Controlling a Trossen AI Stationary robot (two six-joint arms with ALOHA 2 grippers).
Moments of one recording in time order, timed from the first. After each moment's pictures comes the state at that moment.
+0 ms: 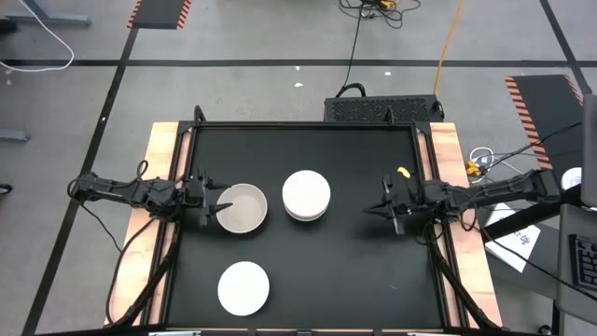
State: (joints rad) left arm -0.20 0.07 0.12 -0.21 -0.32 -0.01; right arm 0.07 0.53 0.02 0.48 -0.07 0.04
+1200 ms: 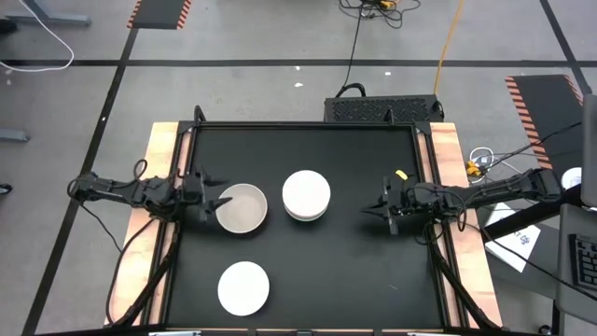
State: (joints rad) left arm -0.20 0.08 0.12 -0.11 -0.36 -0.04; right arm 0.07 0.58 0.02 0.35 0.00 0.04
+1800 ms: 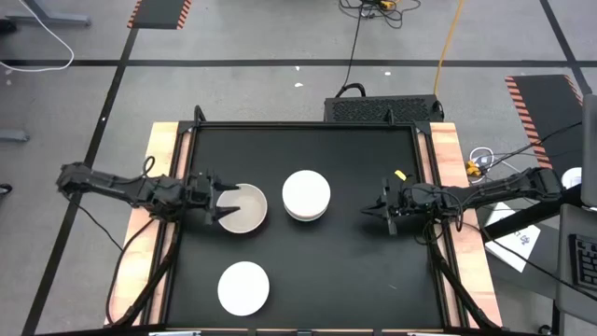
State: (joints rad) left arm -0.19 0.44 0.26 -0.02 -0.26 -0.19; right arm 0.07 0.62 0.02 0.36 0.00 0.08
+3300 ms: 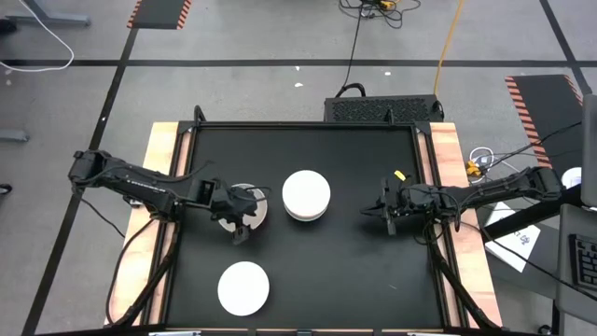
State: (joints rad) left arm -0.11 1.21 0.66 -0.37 0.12 -0.44; right arm 0.07 0.64 0.02 0.34 0.00 0.11
